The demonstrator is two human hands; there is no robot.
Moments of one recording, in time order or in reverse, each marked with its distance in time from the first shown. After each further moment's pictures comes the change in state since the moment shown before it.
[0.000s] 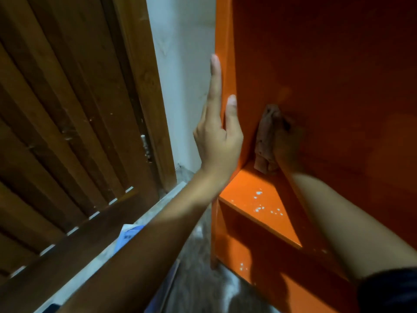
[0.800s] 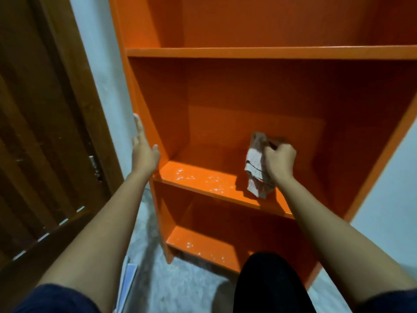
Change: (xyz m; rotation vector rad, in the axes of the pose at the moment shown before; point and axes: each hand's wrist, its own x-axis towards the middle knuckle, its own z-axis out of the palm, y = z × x) left_hand -0.059 0.046 -0.023 0.408 -0.300 -0.346; right_hand -0.084 -0.110 -0.261 -0.427 0.102 0.174
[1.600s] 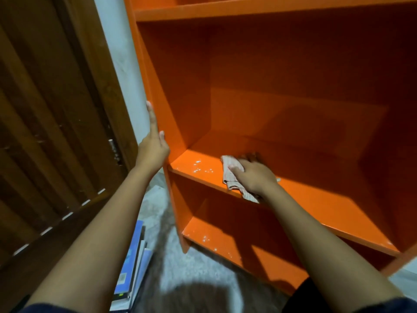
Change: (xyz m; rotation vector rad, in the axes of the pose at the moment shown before) left_hand 0.019 -0.051 0.006 0.140 -0.079 0.176; right_hand -0.023 0.033 0.104 -0.645 -0.772 -0.249
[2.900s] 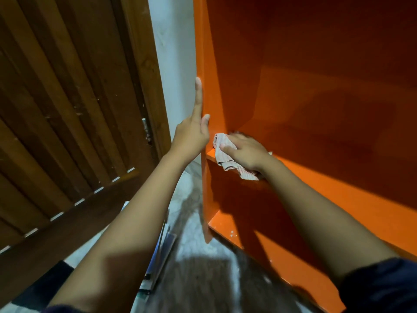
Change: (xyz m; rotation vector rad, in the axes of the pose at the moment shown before) left_hand 0.001 0.032 0.010 -0.064 -0.058 0.157; right_hand 0.070 -0.056 0.011 -0.006 -0.072 -0.286
